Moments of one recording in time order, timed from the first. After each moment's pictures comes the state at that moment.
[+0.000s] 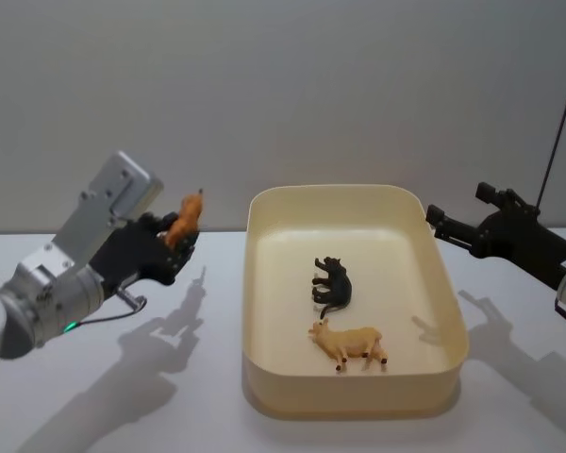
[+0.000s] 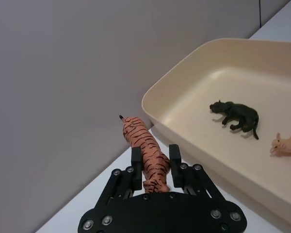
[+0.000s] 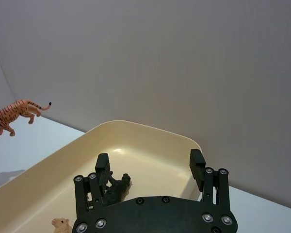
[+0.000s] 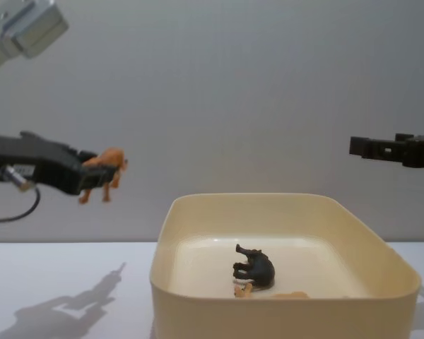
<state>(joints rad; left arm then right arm) -0.33 0.55 0.29 -1.64 -0.17 0.32 -0.36 0.32 0.33 -0.15 -1.47 0.39 0.17 0.50</state>
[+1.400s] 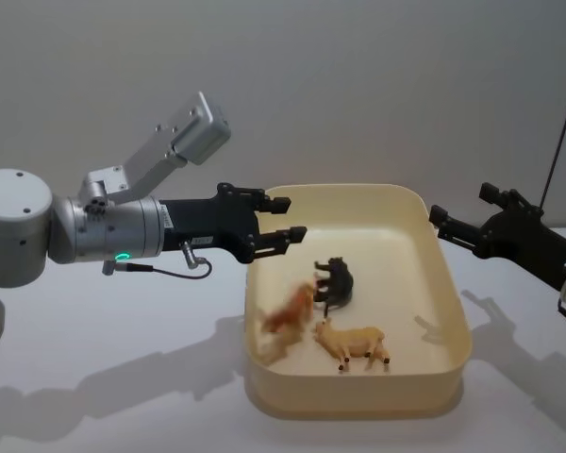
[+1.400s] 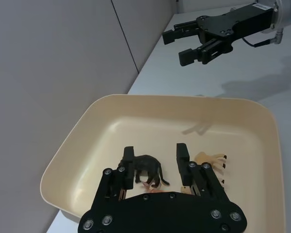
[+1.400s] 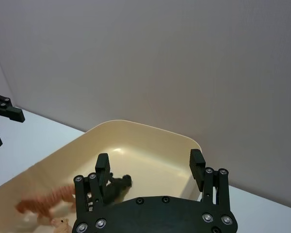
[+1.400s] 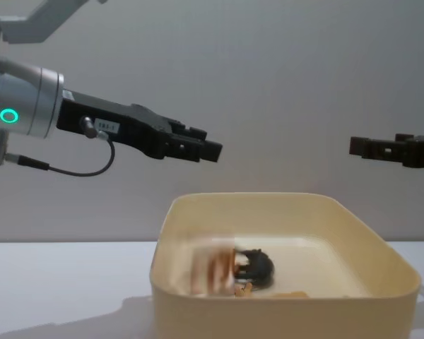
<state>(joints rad) -0.68 0.40 0.34 -1.31 -0.16 0.26 -1.01 0.32 0.33 -0.15 -1.47 0.39 0.17 0.50</state>
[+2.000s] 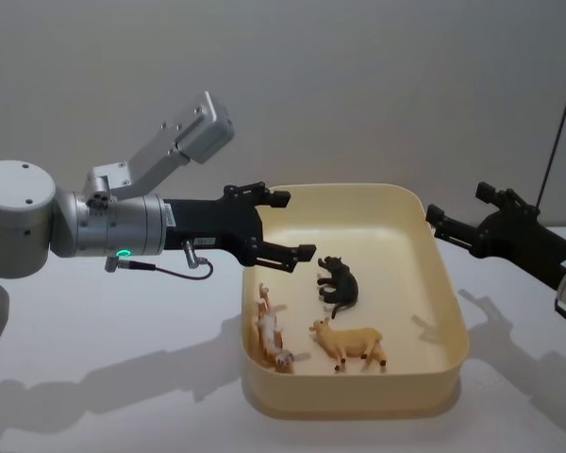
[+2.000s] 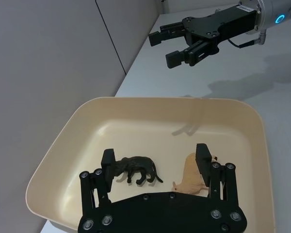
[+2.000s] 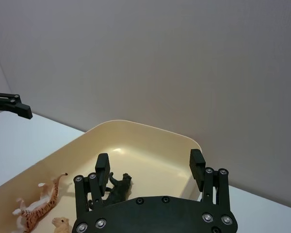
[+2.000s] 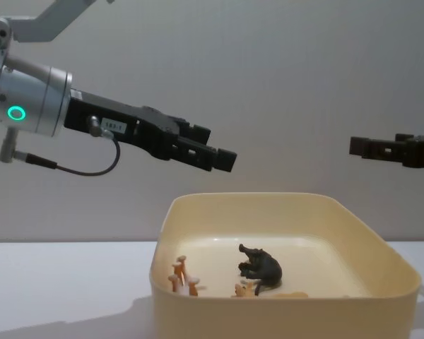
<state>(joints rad) -0.71 0.38 0.36 -1.26 -0.15 0.25 -1.08 0.32 0.33 -0.15 -1.47 0.39 0.17 0.50</state>
